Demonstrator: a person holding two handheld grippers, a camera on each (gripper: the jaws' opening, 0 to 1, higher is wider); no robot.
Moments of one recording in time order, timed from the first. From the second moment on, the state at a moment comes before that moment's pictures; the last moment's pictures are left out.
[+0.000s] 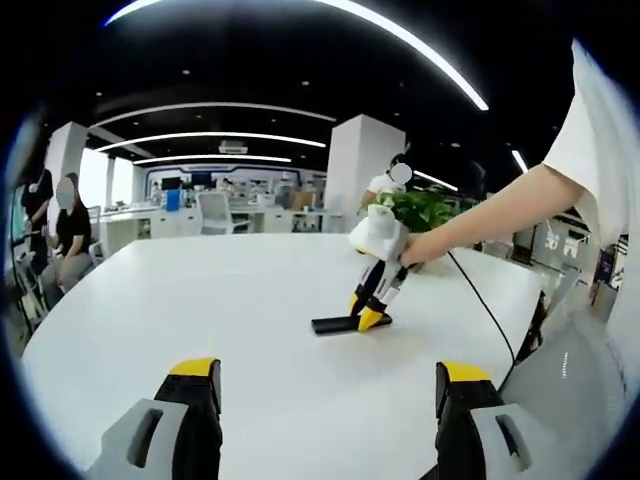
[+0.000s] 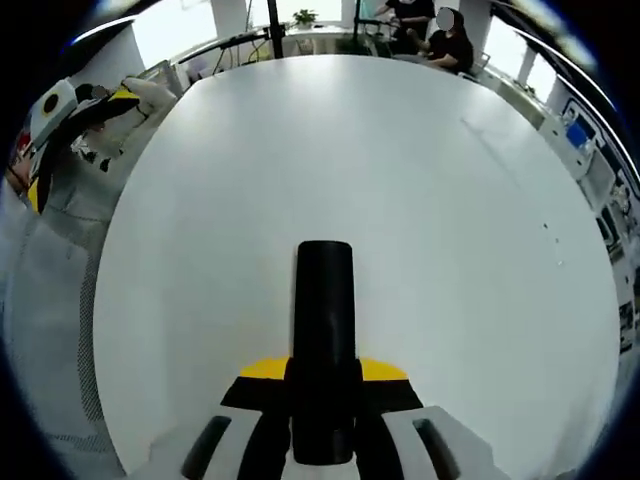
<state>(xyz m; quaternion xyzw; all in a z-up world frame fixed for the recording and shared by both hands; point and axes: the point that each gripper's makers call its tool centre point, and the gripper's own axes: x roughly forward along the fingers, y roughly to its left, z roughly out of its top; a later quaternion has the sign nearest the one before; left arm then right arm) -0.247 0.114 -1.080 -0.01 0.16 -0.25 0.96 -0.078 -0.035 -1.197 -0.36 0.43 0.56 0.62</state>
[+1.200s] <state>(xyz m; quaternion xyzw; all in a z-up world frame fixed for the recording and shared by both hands) -0.245 0.124 -1.078 -0.03 0.16 -0.22 0.96 -0.115 -0.098 -1.089 0.03 0.25 0.34 0.91</state>
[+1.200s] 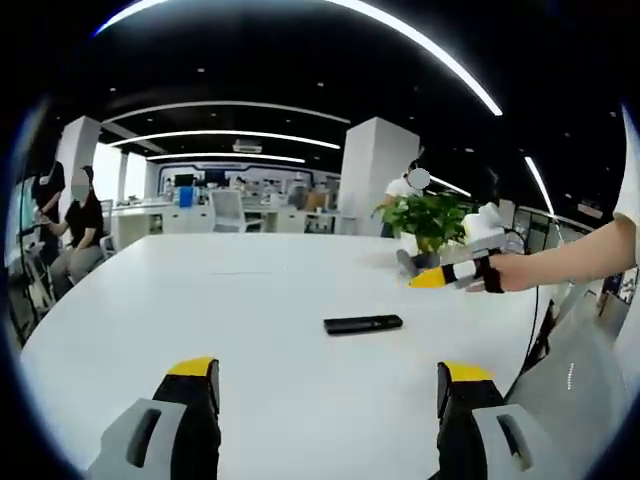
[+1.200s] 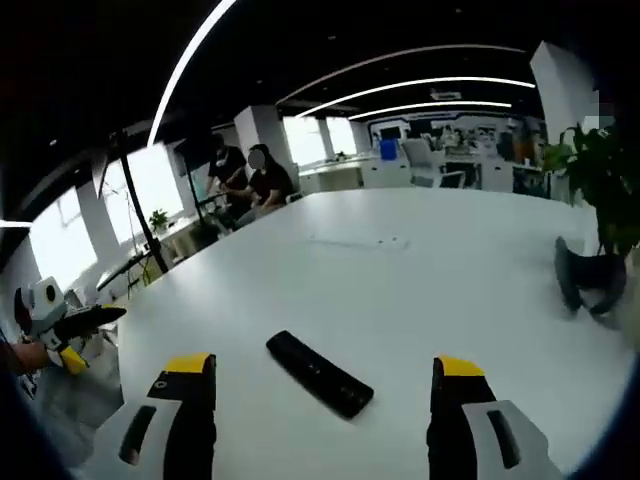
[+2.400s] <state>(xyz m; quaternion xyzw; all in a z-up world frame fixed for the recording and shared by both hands) -0.246 0.123 -1.074 -0.03 0.15 -0.22 0.96 -0.232 -0.151 -1.061 -0.04 0.16 0.22 0.96</state>
